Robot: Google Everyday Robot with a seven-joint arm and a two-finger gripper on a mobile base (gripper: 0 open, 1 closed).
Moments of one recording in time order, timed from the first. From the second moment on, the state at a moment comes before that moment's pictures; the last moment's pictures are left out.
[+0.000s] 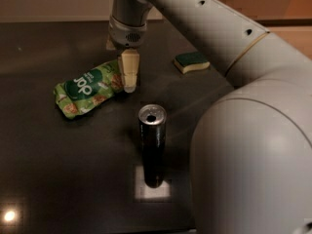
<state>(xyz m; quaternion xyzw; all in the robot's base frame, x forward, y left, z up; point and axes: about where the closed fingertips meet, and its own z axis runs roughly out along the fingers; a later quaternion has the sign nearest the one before) 0.631 0.094 0.882 -0.83 0.54 0.07 0.13</state>
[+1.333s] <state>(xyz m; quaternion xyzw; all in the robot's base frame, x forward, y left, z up) 0.641 0.122 0.852 -0.84 0.53 0.04 0.09</state>
